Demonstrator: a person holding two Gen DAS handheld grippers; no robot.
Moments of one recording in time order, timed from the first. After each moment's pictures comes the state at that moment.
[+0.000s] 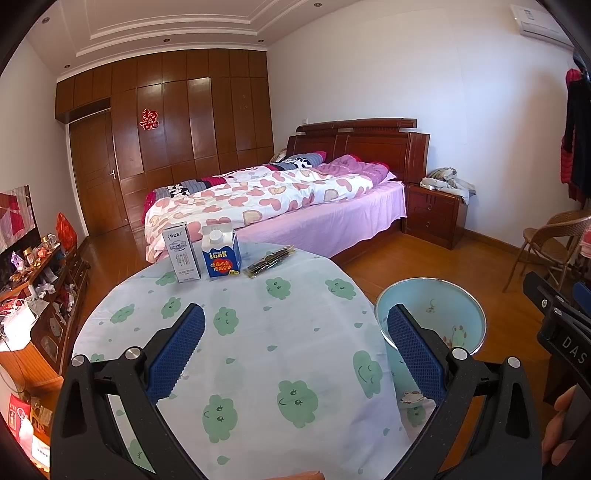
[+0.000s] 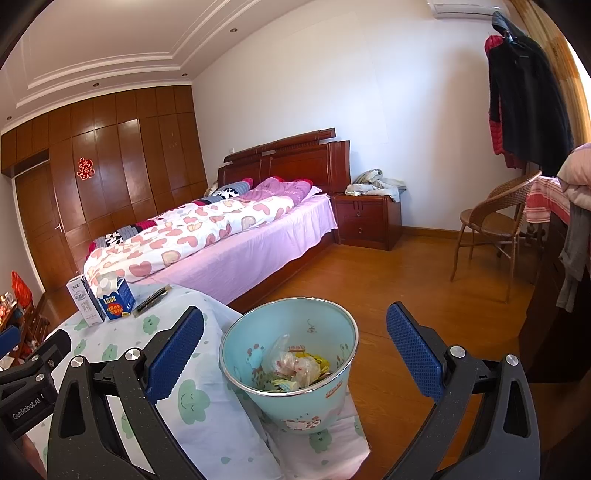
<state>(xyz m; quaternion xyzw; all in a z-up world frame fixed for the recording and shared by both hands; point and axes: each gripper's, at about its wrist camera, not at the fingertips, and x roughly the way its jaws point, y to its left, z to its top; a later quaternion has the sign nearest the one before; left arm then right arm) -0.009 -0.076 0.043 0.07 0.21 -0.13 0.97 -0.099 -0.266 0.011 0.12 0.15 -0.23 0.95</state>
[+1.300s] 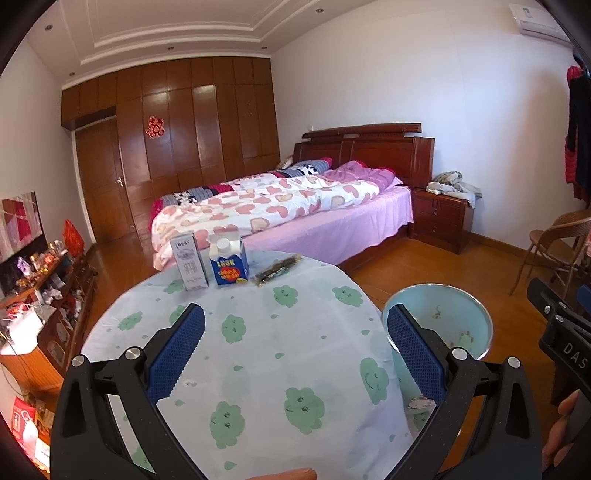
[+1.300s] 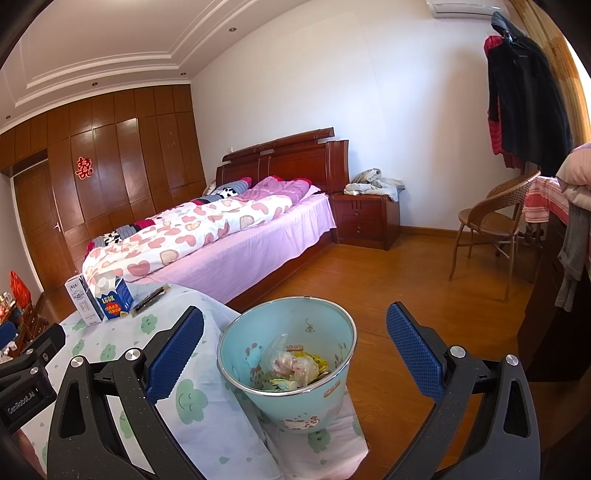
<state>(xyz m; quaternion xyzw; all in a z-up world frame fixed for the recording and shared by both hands) -0.010 -0.079 0.049 0.08 0.19 -0.12 0.97 -0.100 -0.267 0.010 0.12 0.15 -0.24 0.95</state>
